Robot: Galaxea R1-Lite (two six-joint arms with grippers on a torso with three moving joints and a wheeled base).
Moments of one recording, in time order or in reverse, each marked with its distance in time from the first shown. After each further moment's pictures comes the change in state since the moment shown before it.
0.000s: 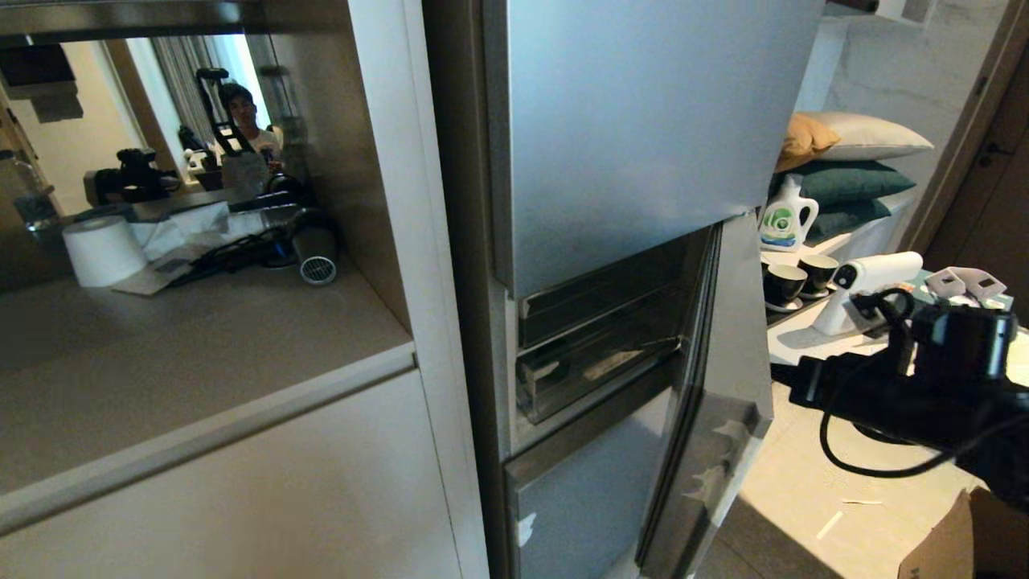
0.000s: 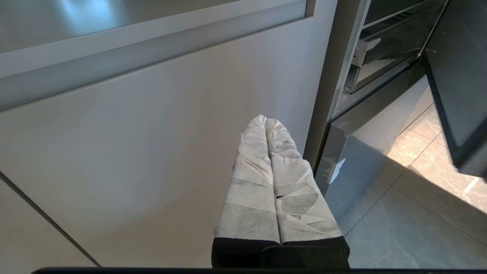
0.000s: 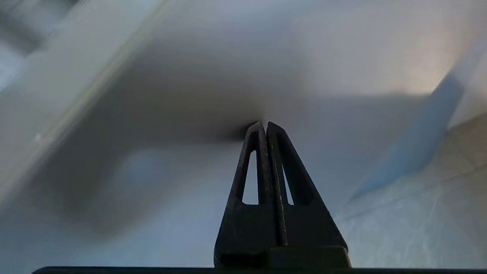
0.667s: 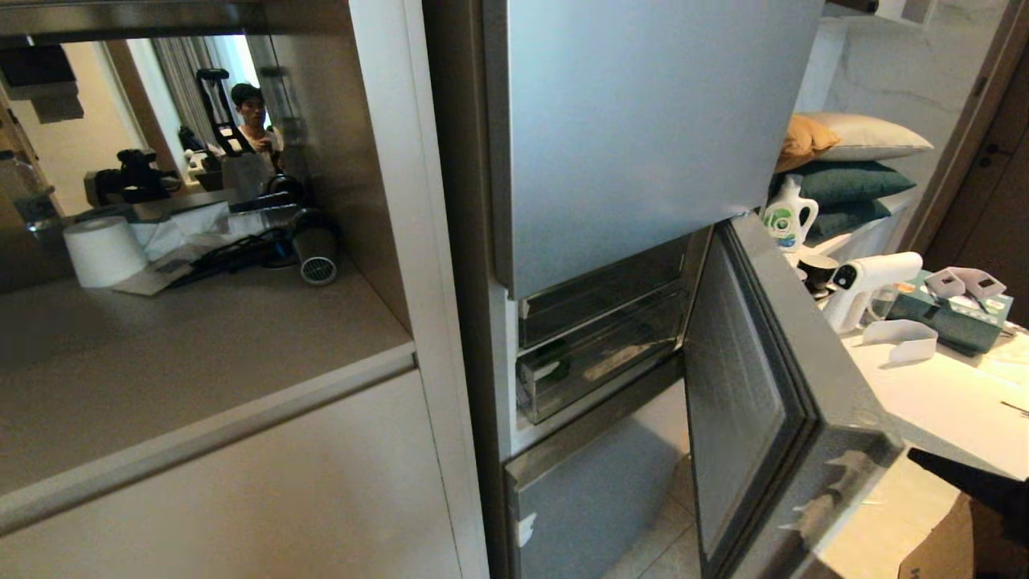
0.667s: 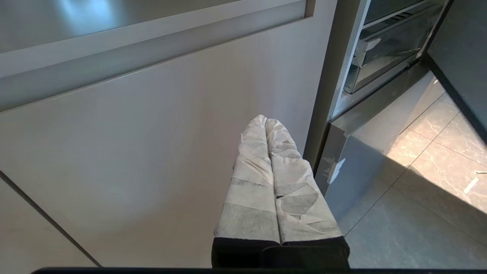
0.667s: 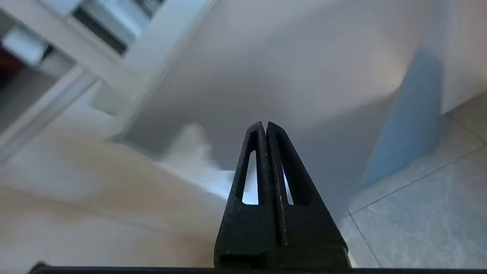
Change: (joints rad) left arm 0.000 0.000 0.000 0.000 0.000 0.000; right arm -0.449 -0.527 0.516 0.006 0.391 -0.014
